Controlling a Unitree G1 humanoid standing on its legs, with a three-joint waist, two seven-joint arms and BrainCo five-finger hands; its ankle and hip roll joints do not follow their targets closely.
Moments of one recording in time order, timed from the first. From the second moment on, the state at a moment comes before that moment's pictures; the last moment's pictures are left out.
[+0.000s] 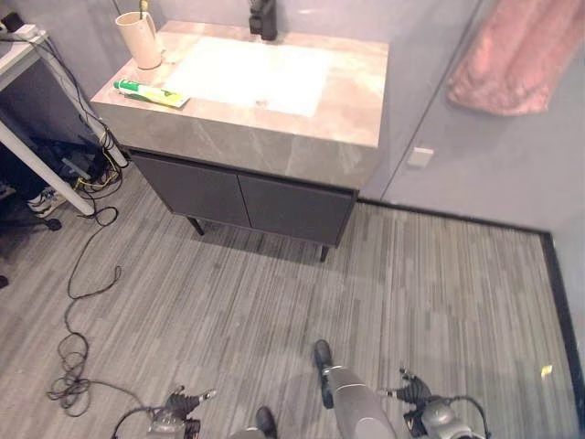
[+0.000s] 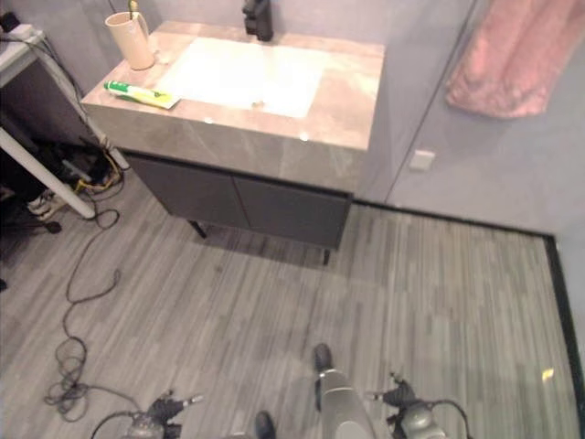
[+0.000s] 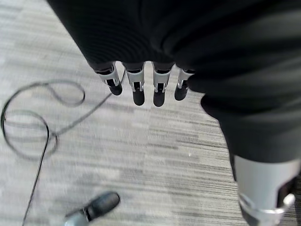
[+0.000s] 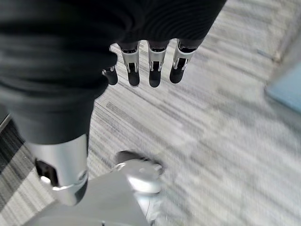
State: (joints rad) left arm -0.09 0.28 -0.20 1.32 -0.19 -0.08 0.14; right arm -0.07 -0.28 0.31 1.15 0.05 -0.06 -0.11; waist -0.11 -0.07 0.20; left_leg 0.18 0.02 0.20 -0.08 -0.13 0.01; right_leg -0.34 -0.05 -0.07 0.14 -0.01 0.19
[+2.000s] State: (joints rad) left arm -0.14 0.22 -0.22 1.31 -0.07 -0.06 0.12; right arm -0.12 -0.36 0.35 1.09 0.02 -0.05 -0.13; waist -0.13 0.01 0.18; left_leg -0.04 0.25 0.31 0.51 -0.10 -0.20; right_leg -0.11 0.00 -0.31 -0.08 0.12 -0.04
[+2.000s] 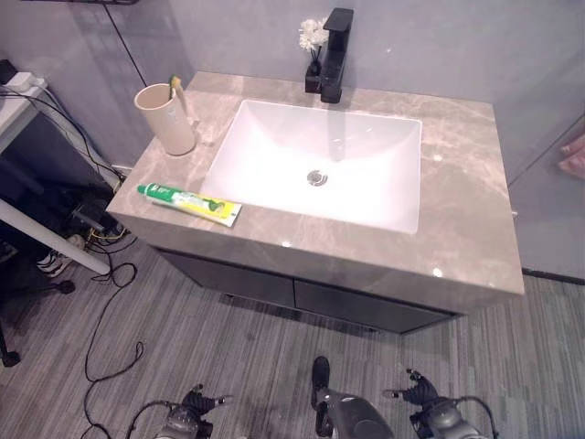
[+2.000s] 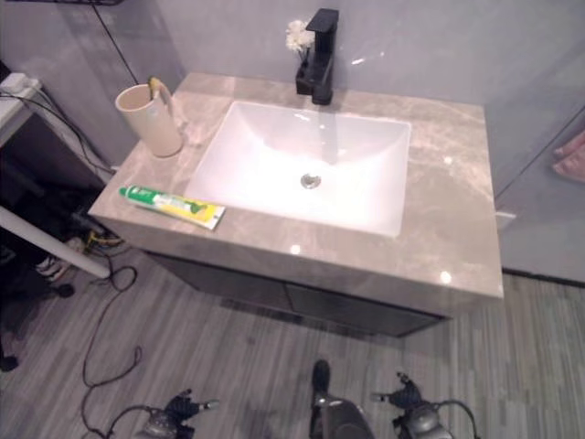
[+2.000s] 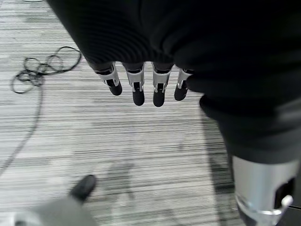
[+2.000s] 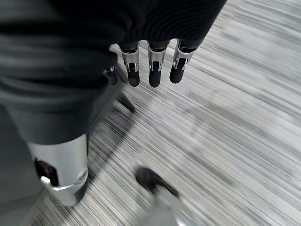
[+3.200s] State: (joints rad) left arm -0.13 0.35 -0.33 1.28 0.05 -0.08 0.14; right arm -0.16 -0.31 0.45 1.12 -0.10 -0.04 -0.11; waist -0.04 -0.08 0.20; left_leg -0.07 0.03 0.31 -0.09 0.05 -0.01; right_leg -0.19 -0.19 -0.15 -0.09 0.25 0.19
